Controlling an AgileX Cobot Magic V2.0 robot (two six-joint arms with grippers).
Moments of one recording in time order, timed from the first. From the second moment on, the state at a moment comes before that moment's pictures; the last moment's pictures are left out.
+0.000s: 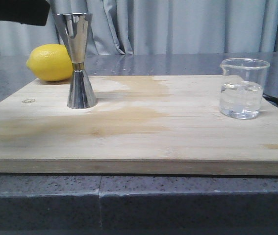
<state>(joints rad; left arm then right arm) -0.64 0.99 -0.61 -0.09 0.04 0.17 0.00 0.55 -0.49 0.23 0.34 -0.18</state>
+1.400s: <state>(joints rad) -0.59 1.42 -0.48 0.25 -0.75 -0.22 0.10 0.55 -0.44 0.23 0.30 -0.18</state>
